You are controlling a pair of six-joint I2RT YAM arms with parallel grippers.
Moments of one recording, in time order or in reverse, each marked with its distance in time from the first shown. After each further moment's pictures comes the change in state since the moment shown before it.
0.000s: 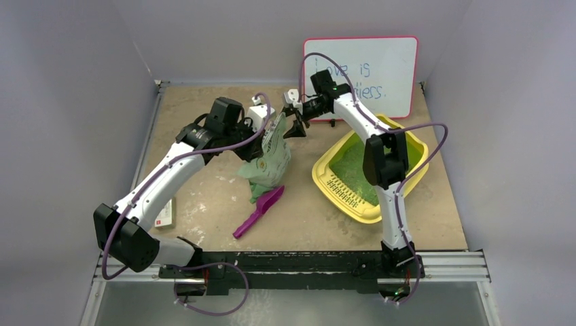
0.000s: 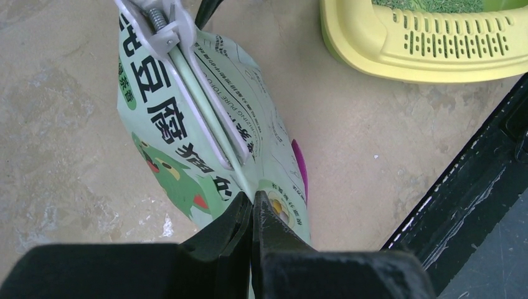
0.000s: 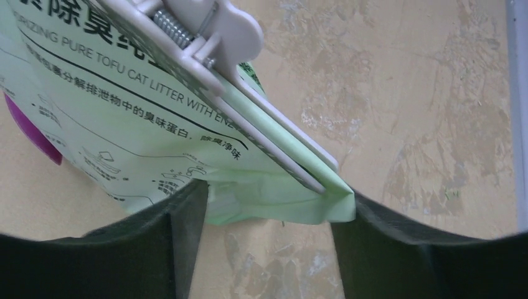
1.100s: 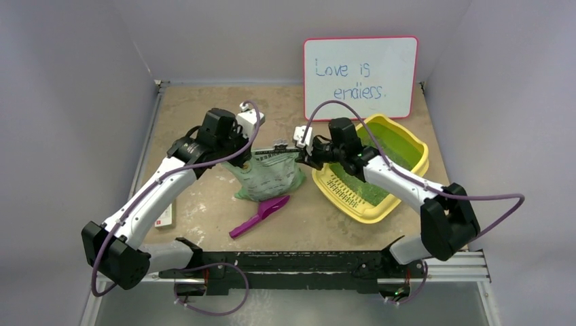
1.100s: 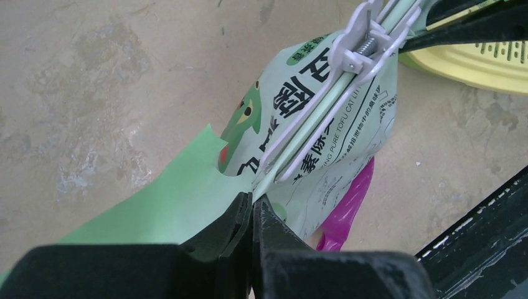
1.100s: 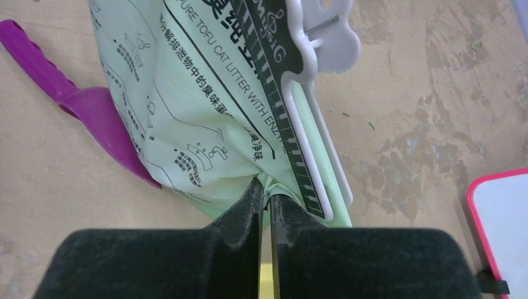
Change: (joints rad) left arm -0.010 -0.127 -0.117 0.025 -0.209 -0.060; right arm 0.153 -0.816 -1.109 0.775 0.499 0.660
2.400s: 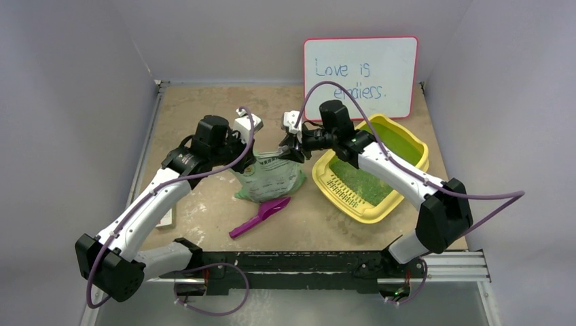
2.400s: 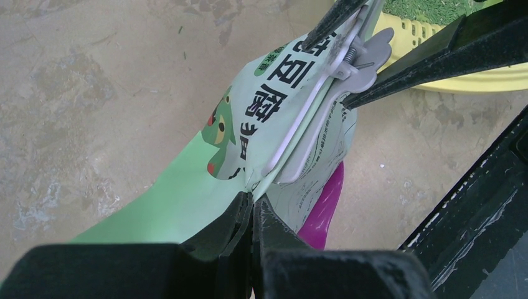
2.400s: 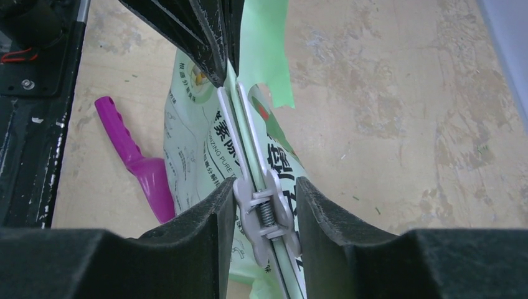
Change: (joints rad) left arm 0.010 -0.097 -0.115 0.117 0.140 -0.019; right arm 0.060 0.054 0.246 -0.109 -0.127 0.070
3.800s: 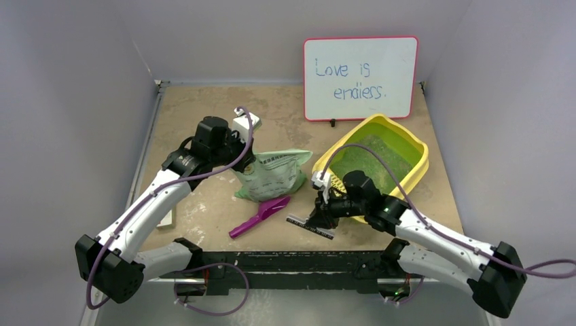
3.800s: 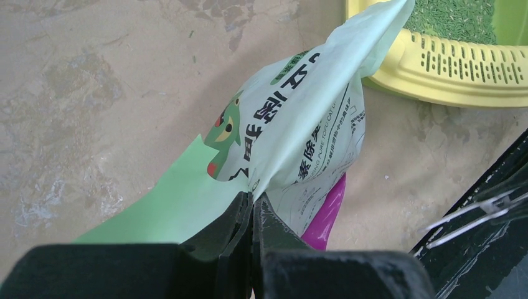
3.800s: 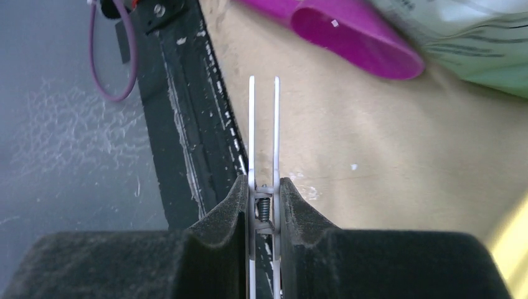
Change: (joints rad) left arm 0.000 -0.008 -0.023 0.036 -0.031 -0.029; right arm 0.171 -0.656 -0.685 -0.069 0.230 0.590
